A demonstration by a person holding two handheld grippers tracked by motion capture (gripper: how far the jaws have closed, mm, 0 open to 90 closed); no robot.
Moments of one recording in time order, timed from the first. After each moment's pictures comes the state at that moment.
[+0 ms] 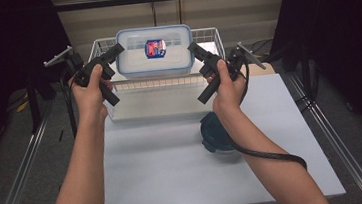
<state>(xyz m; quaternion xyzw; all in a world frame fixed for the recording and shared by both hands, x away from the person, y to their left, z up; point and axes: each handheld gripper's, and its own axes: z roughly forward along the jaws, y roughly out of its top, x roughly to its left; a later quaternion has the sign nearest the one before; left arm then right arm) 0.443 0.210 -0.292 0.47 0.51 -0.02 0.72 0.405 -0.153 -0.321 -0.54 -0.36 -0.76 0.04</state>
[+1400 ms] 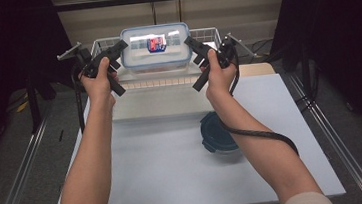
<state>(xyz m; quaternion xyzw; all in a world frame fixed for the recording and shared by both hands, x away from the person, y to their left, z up) 0.490 0.204 -0.315 0.46 0.54 -0.03 0.70 0.457 -0.149 -0.328 -0.59 -0.37 -0.72 0.00</state>
